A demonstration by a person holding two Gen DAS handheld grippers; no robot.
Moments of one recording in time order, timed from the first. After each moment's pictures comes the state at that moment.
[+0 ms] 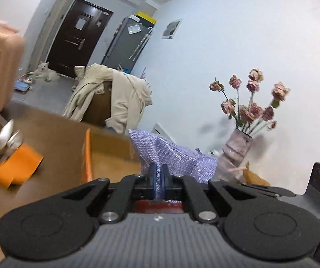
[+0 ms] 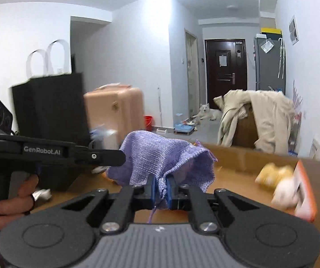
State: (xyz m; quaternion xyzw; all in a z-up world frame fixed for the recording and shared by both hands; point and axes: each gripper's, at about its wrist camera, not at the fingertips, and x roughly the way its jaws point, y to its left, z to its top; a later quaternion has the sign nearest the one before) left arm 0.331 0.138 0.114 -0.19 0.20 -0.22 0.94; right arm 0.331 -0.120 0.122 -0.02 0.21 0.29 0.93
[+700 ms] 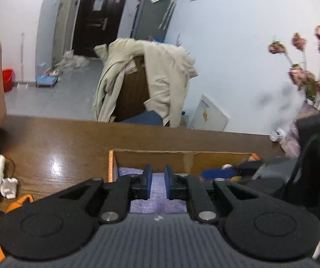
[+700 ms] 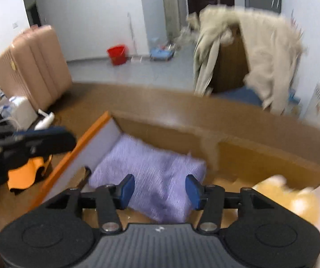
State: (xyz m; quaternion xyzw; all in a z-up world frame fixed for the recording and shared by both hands) left arm 0.515 0.093 0.093 -0.08 0.29 -0.12 0.95; right arm 0.584 -0.094 0.060 -0.05 0.39 0.23 0.89
